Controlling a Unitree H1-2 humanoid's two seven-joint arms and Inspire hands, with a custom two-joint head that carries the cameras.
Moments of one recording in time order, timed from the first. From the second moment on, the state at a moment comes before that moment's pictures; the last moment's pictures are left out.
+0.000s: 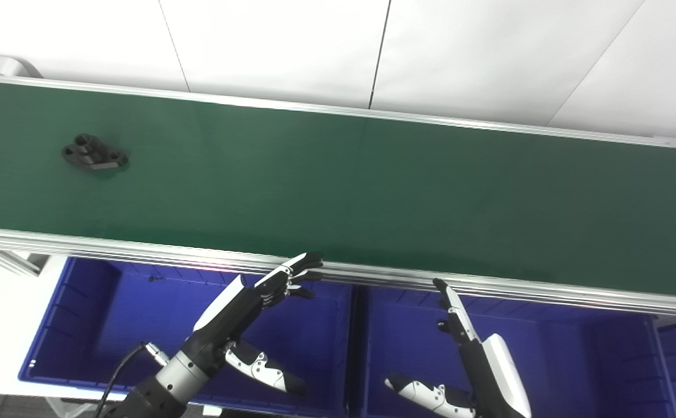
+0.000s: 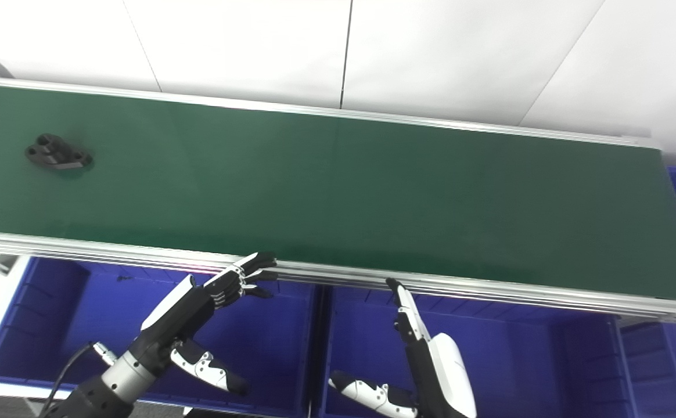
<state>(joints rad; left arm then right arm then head) 0.39 0.30 -0.33 -0.15 0.01 -0.37 -0.29 0.67 -0.14 0.30 -0.48 -0.59 -0.01 0.03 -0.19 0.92</state>
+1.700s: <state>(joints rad) 0.41 0.24 -0.32 -0.01 0.11 -0.43 -0.31 0.66 -0.16 0.24 -0.27 -0.38 -0.17 -0.02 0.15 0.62</state>
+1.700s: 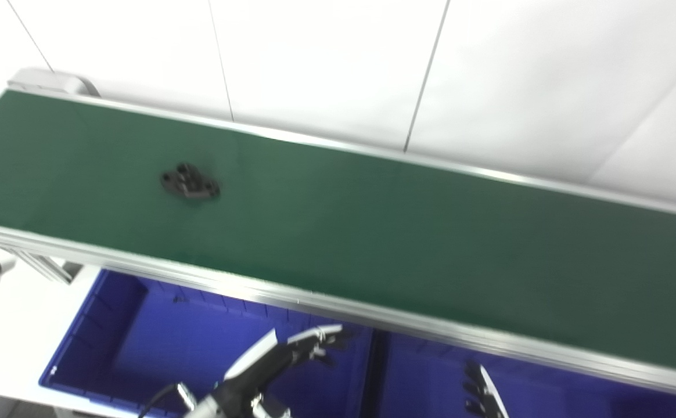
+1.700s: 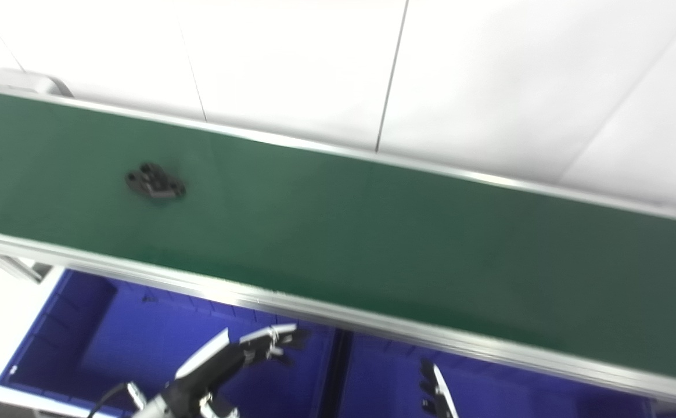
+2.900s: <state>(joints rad) 0.28 0.23 -0.41 0.15 0.14 -0.43 -0.20 0.39 -0.16 0.15 -0.39 -0.32 -0.37 -0.20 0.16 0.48</state>
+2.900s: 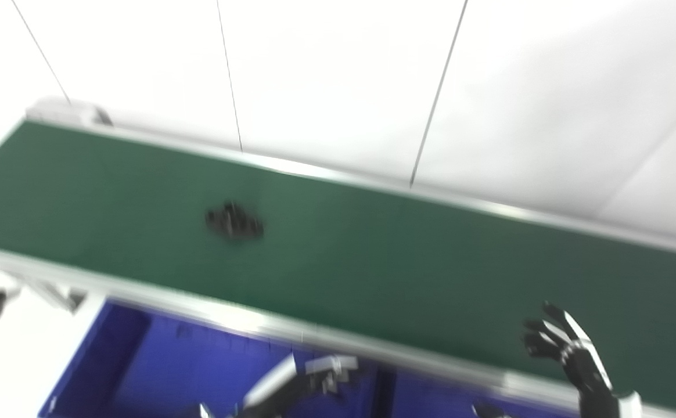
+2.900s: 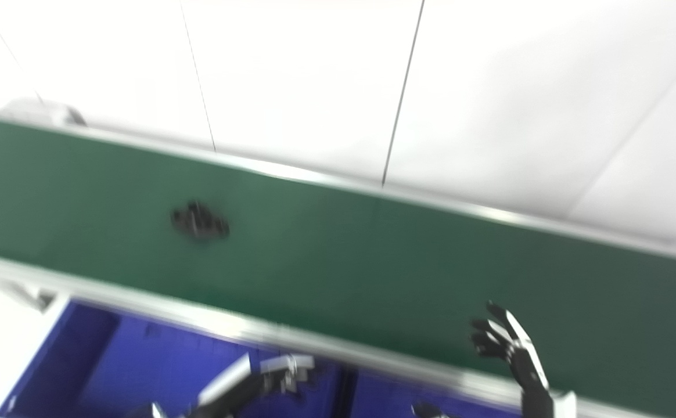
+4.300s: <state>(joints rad) 0.27 0.27 -0.46 0.12 0.11 -0.43 -0.14 -0.10 -0.11 0.21 -0.38 -0.65 0.08 0.19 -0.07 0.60</state>
